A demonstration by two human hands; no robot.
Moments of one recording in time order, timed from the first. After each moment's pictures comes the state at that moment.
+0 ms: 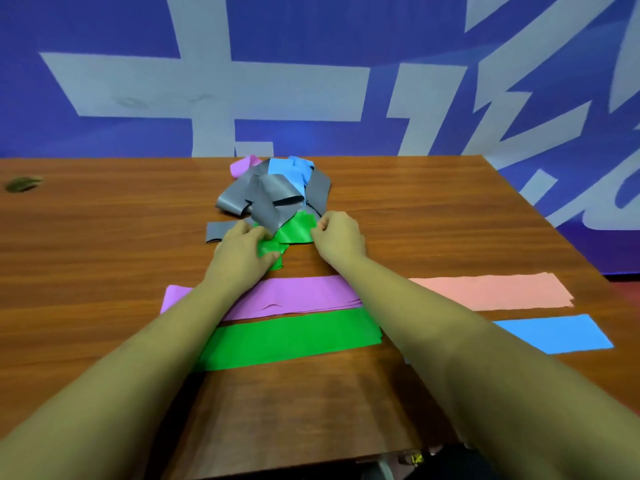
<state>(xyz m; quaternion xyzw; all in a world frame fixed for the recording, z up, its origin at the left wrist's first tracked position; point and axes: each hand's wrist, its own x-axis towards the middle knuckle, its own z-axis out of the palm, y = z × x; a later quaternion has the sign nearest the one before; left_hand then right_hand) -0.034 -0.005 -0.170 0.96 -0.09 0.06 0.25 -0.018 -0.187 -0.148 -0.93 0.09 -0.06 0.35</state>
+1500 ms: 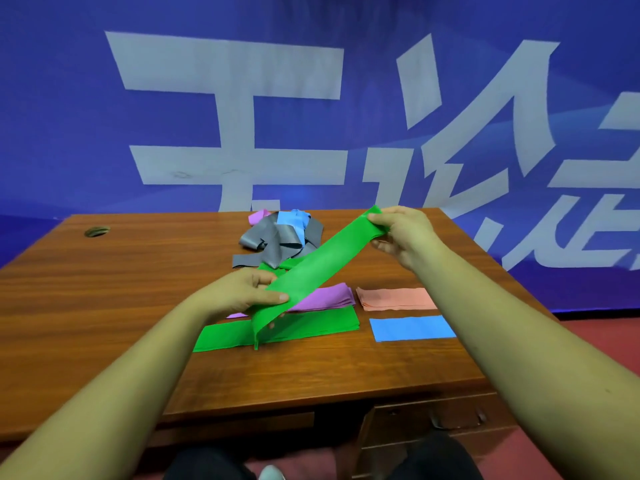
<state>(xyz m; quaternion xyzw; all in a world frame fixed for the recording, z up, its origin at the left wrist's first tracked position) -0.179 0.024 -0.059 0.77 -0.16 -0.25 0.56 -0.162 -0.260 0.011 -0.65 0.13 -0.07 0.75</state>
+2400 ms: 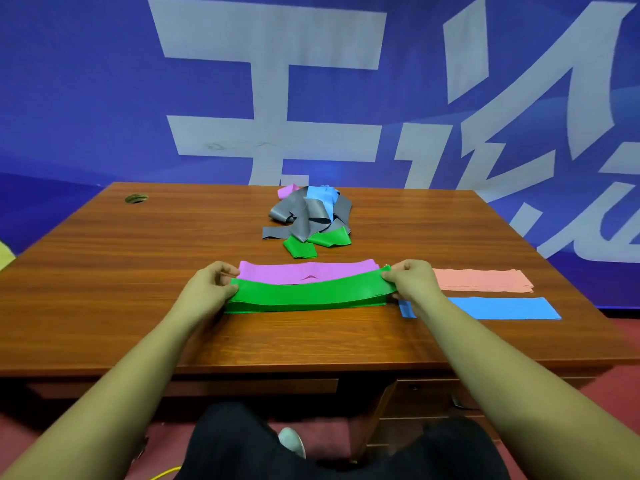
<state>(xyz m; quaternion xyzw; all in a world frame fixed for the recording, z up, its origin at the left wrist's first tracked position) -0.201 0.112 -0.131 0.88 0.06 0.02 0.46 -0.191 -0.243 -0.109 -0.80 0.22 -0.03 0.56</state>
